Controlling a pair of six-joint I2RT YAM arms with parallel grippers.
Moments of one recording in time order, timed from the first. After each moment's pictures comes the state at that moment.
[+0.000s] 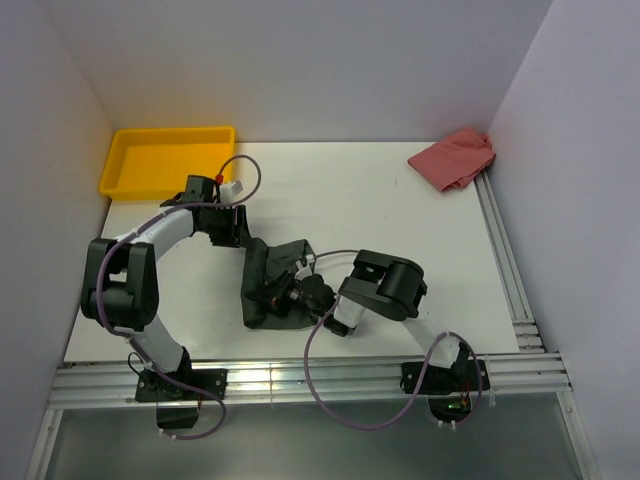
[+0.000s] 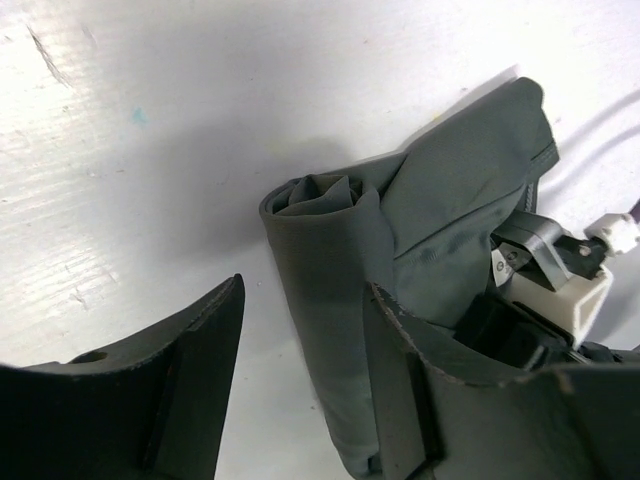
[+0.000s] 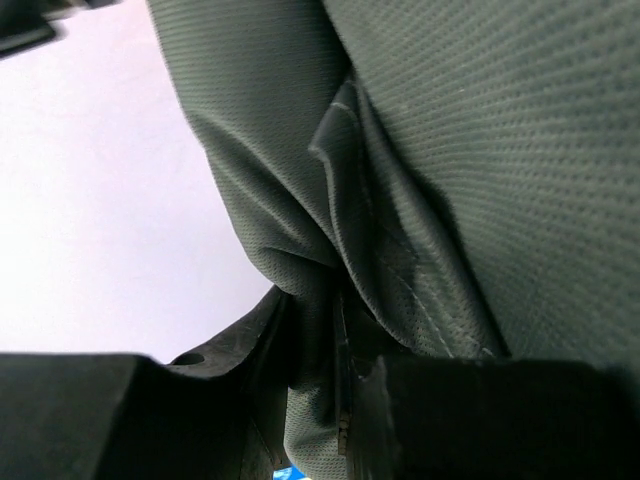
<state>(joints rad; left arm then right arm) -0.15 1.67 1.08 -0.45 0.43 -0.10 1.06 2.19 0.73 1.23 -0.04 1.63</state>
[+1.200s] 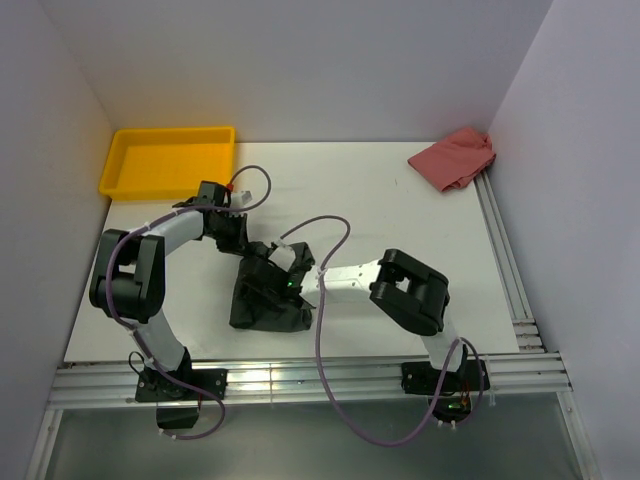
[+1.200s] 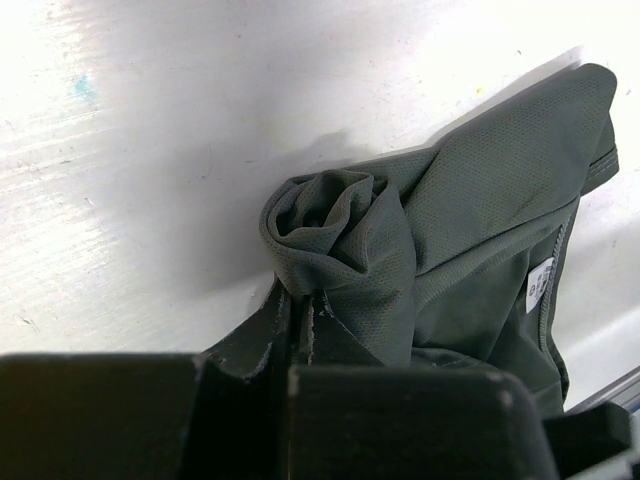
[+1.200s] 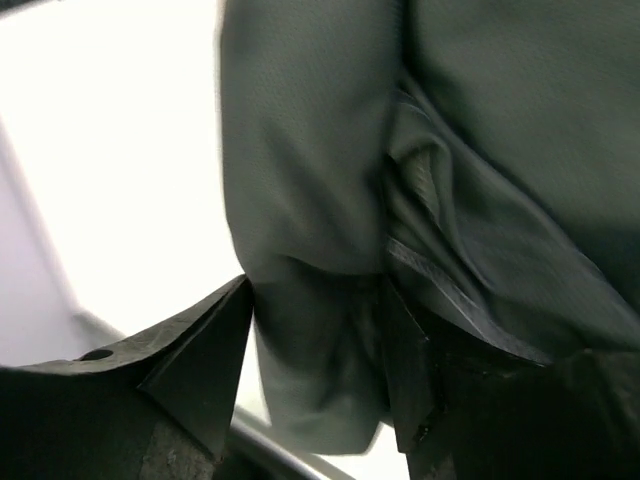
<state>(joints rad) -0.20 1.76 1.07 -0.45 0.39 -0.10 1.16 2.00 1.25 -0.07 0.24 1.38</state>
